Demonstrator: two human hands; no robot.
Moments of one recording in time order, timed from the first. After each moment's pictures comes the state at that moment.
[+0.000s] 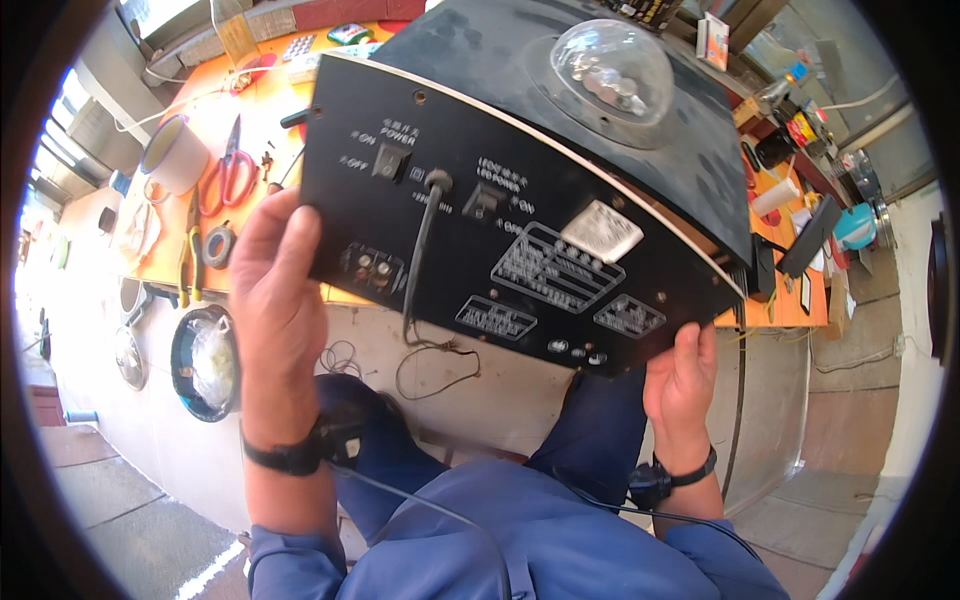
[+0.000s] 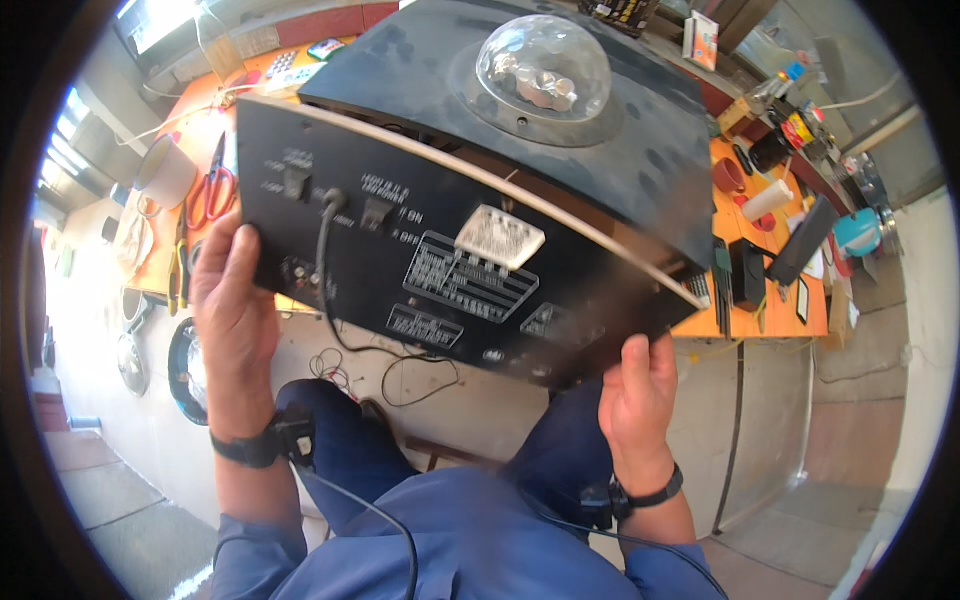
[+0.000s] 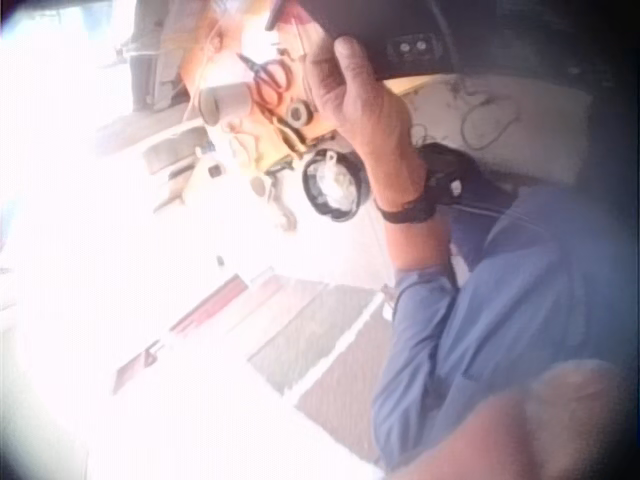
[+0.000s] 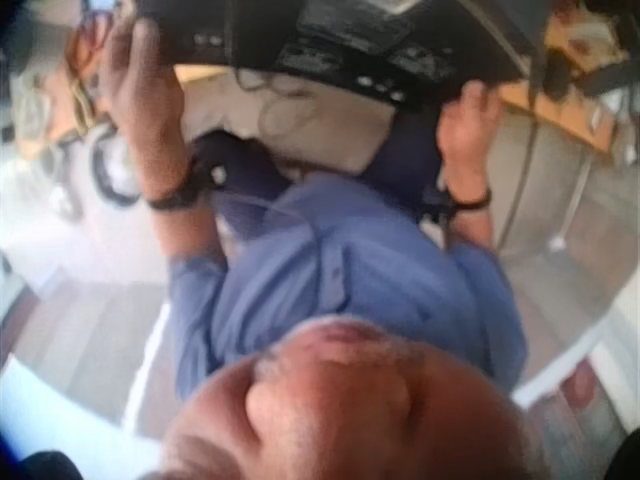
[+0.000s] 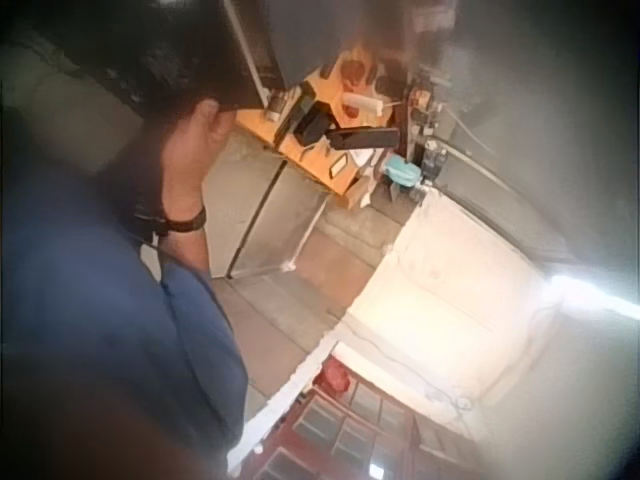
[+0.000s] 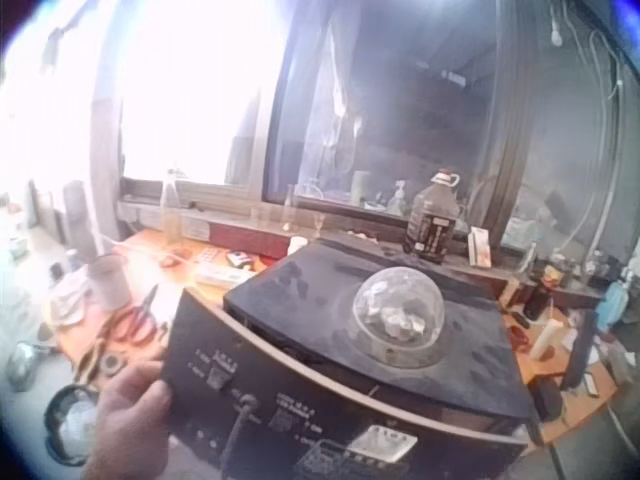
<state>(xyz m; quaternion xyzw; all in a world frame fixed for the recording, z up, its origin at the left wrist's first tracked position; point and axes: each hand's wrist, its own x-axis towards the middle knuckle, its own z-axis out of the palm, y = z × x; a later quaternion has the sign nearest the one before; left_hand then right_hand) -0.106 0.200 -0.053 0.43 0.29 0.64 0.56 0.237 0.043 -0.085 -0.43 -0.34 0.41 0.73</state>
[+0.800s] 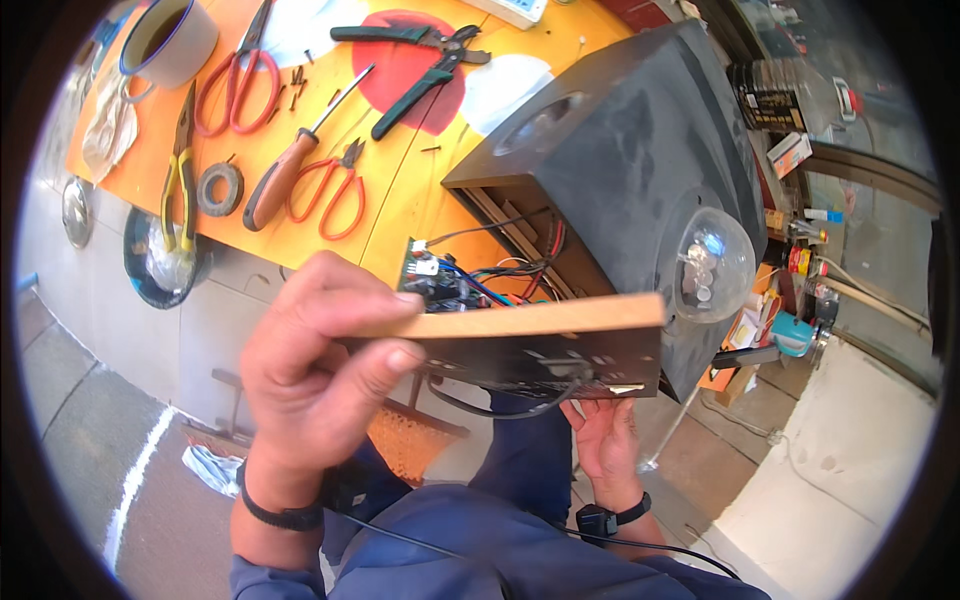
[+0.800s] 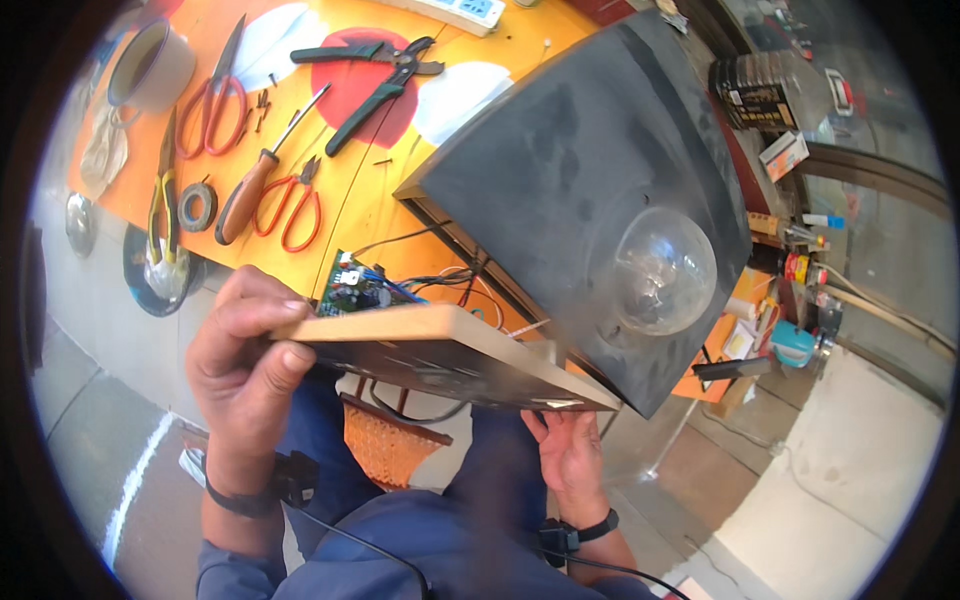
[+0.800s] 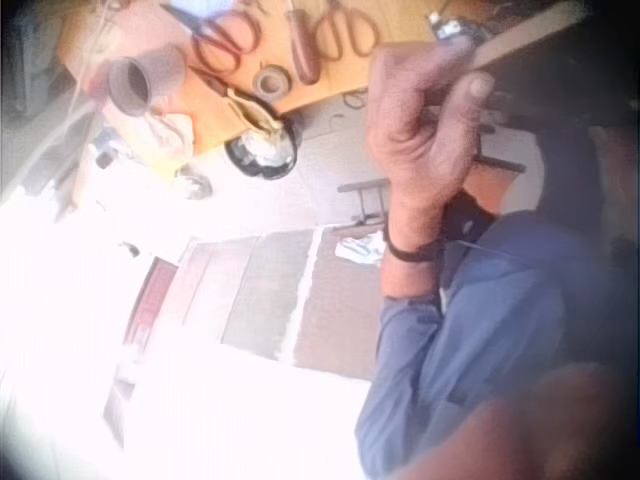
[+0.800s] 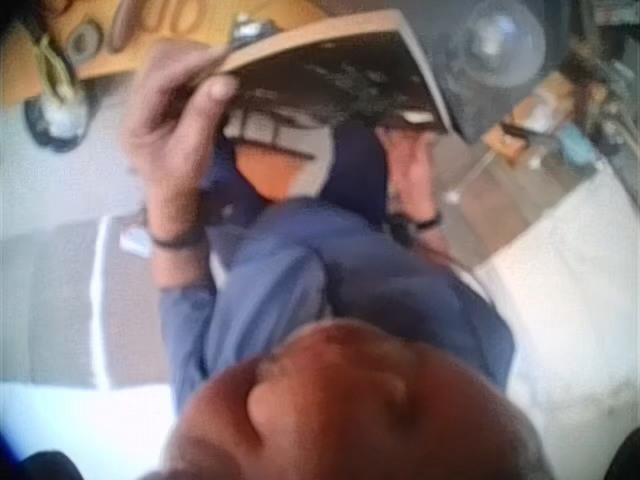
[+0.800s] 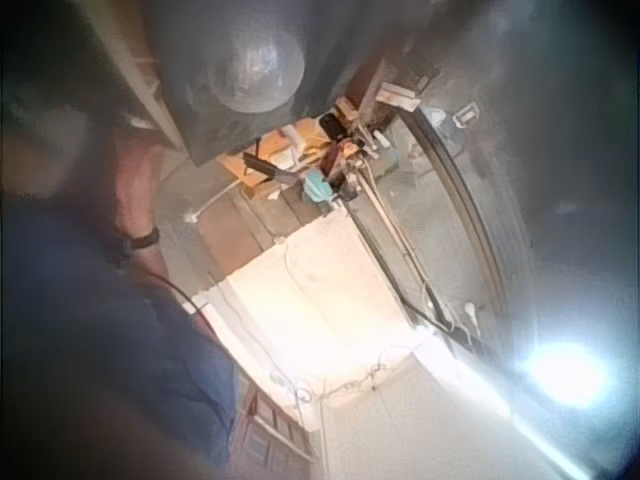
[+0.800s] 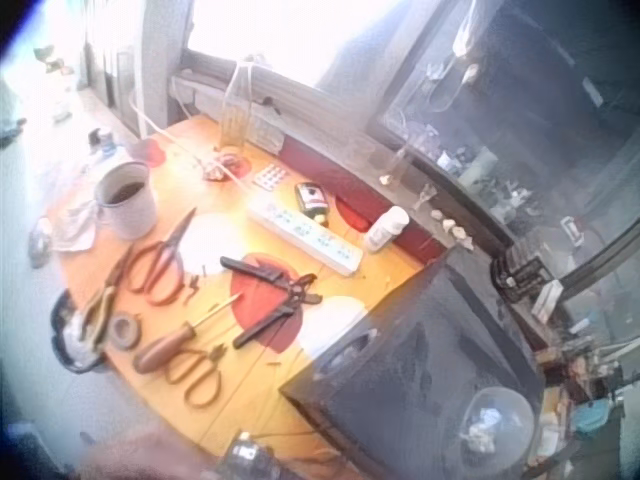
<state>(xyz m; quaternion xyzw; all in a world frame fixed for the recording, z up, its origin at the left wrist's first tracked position) -0.127 0.205 0.023 0.50 0.46 0.55 0.48 0.224 0.055 0.003 -0.61 -0.13 0.61 0.48</state>
